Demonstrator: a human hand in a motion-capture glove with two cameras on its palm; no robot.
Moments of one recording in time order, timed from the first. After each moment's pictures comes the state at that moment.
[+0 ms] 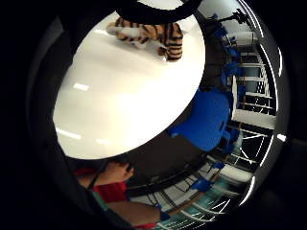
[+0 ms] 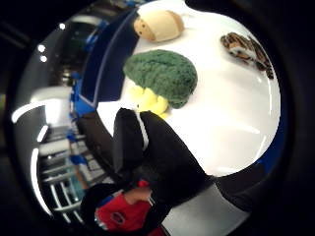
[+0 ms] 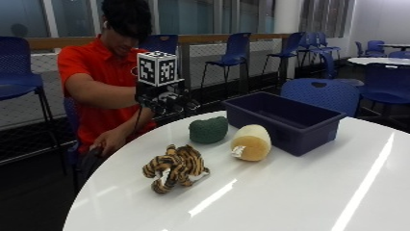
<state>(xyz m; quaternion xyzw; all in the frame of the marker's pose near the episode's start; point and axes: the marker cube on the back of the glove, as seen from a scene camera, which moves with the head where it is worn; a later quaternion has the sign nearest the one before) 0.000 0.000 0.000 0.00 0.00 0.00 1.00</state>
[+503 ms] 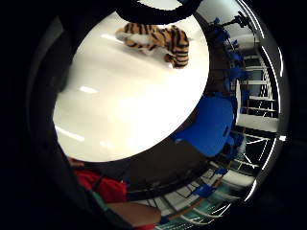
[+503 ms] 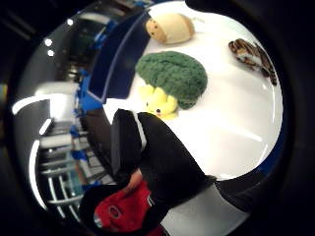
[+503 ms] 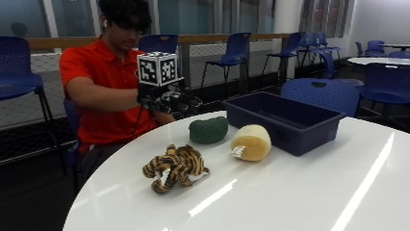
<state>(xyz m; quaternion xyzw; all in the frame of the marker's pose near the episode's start) -0.007 -0.002 0.001 0.03 -0.02 -0.03 1.00</state>
